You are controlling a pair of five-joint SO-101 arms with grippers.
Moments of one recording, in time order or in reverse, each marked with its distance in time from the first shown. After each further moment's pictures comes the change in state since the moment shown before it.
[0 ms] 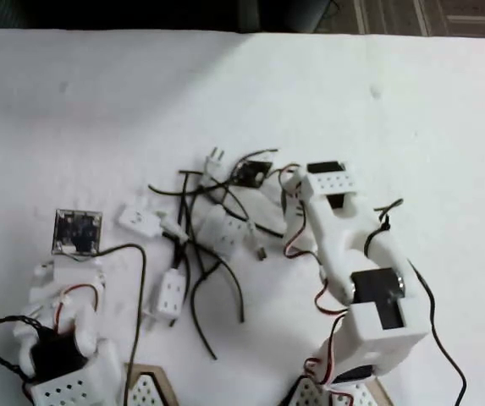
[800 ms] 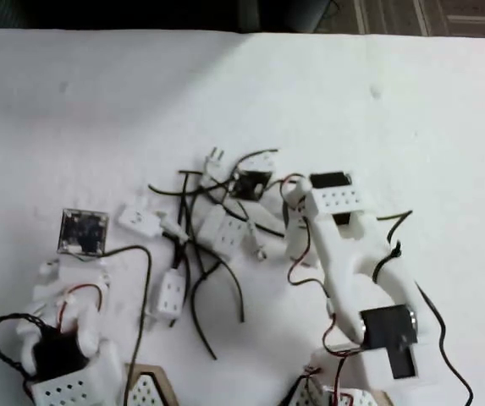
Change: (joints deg) left arm 2.5 -0.3 0.6 0.0 0.0; right arm -1.1 -12.7 8.2 2.1 0.6
